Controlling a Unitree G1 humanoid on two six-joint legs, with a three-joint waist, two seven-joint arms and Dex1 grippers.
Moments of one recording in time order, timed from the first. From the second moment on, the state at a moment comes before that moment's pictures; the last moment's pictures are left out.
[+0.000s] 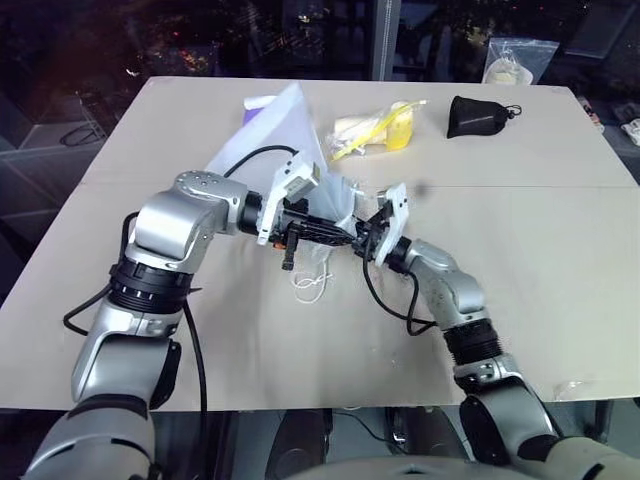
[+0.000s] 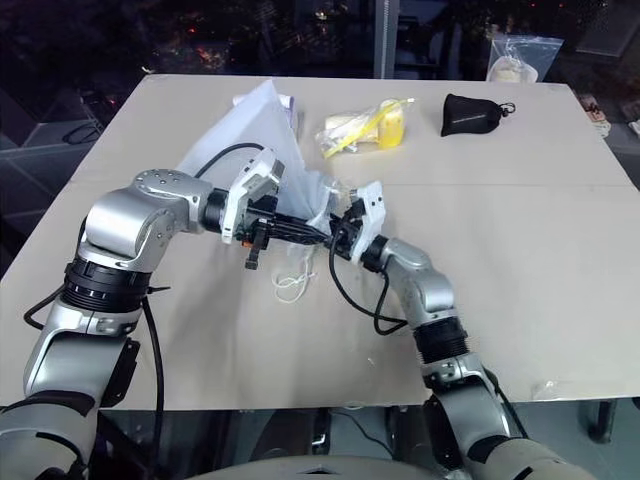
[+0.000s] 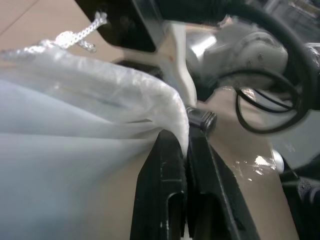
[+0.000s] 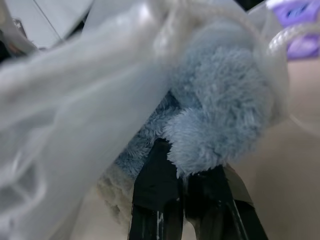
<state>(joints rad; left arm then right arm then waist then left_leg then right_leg) -0.79 0.68 -0.17 -0.02 -0.44 0.91 -1.33 -0.57 0.13 0.06 0.33 0.46 0.36 0.77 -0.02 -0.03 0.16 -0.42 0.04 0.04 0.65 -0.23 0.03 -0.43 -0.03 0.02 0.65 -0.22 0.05</state>
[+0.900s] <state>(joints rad) -0.69 0.63 -0.12 -0.07 -0.63 1.02 -1.21 -0.64 0.10 0.12 0.48 0.39 0.19 0.78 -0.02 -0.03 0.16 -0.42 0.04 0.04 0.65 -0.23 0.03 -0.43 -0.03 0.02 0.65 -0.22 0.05</state>
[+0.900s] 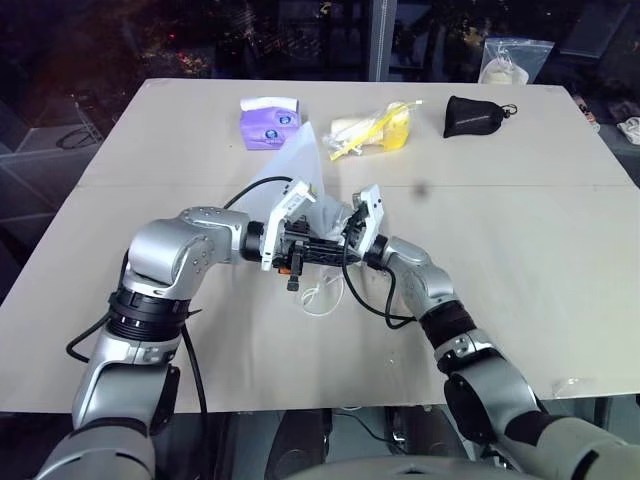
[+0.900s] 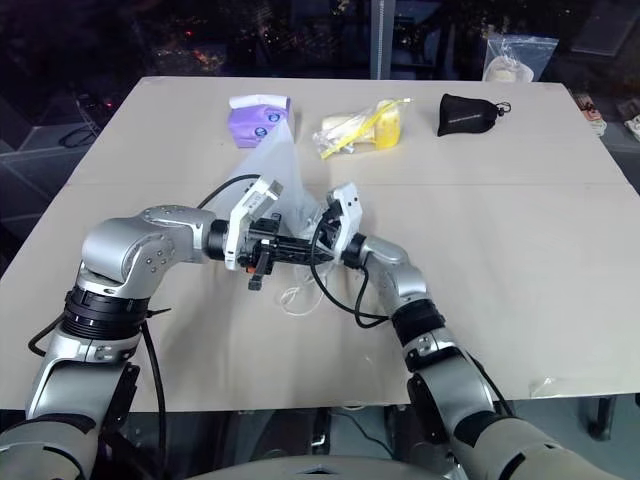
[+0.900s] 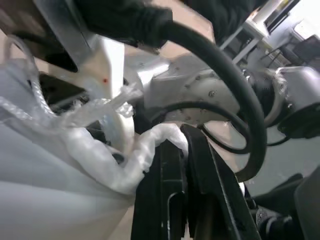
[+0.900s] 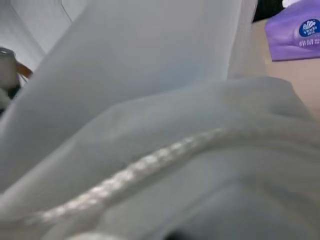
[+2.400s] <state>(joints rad) -1.20 0.62 -0.23 0.93 0.04 -0.49 -1.30 -0.52 -0.26 0.17 -0.03 0.12 0.47 0.50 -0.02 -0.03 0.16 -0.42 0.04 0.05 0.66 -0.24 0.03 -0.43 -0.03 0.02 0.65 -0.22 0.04</state>
